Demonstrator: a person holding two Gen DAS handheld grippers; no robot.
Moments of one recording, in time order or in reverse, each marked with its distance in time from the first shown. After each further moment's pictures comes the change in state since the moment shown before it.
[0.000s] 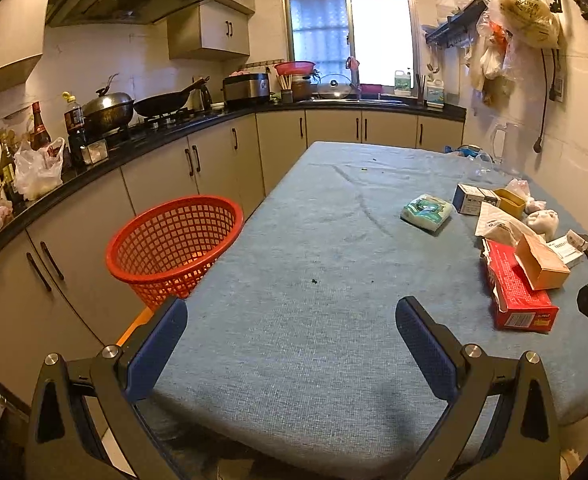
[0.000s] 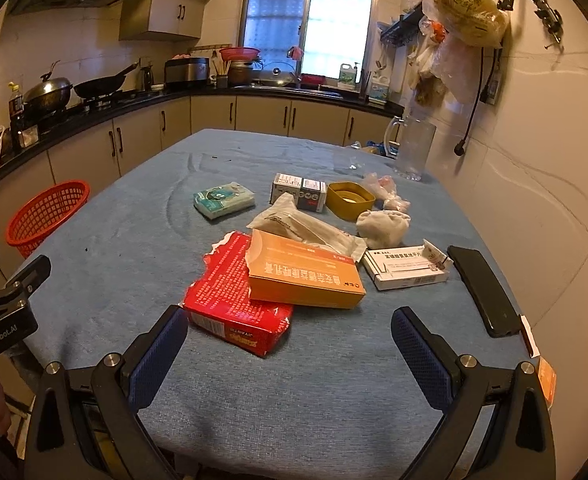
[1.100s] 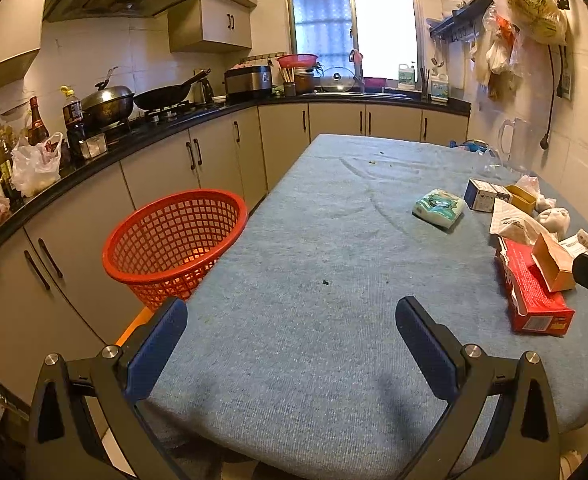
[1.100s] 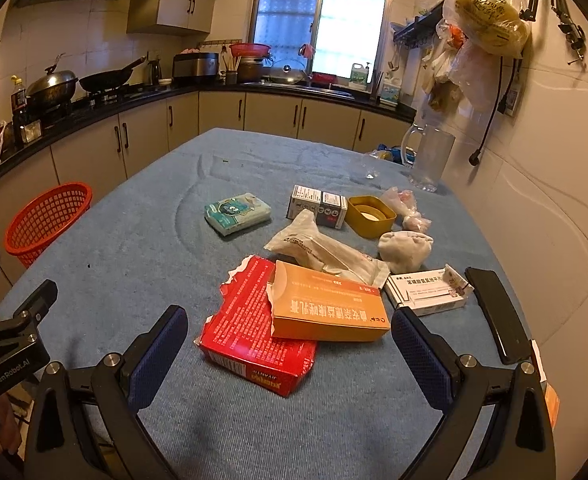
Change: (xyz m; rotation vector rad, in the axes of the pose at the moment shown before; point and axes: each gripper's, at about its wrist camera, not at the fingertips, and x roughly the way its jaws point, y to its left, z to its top) left arm 0.024 0.010 0.001 0.001 0.019 0.004; right arm 0.023 0.019 0.030 -0.028 0.017 0.019
